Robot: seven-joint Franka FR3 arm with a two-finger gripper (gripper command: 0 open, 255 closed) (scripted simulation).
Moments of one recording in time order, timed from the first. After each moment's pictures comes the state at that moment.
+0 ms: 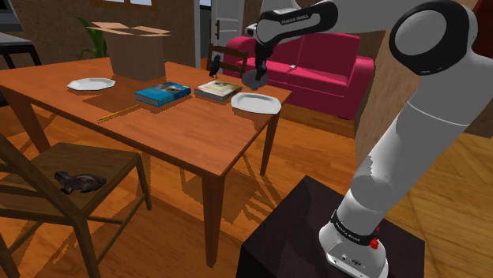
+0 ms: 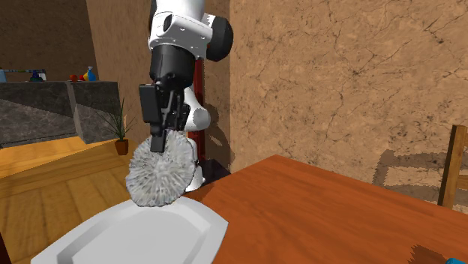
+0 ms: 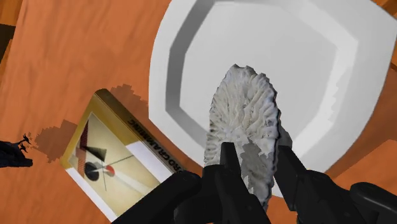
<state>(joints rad) -0.11 -0.08 -0.13 -1.90 -0.23 2.16 -1.03</state>
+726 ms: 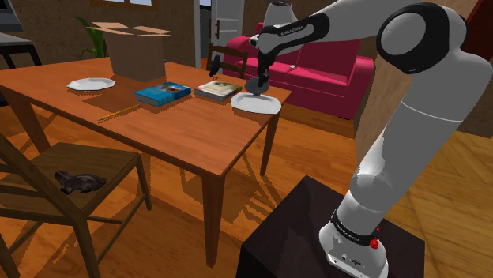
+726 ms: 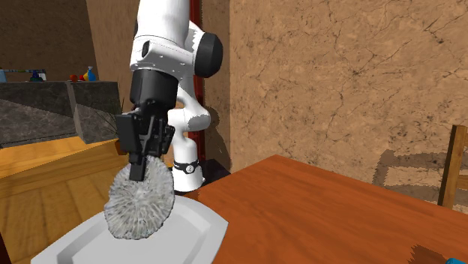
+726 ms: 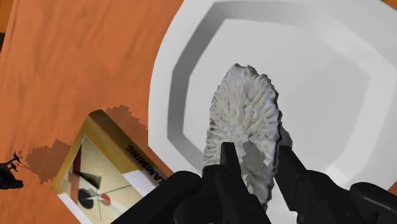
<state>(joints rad) -0.14 -0.02 -0.17 -1.93 -0.21 2.27 -1.09</state>
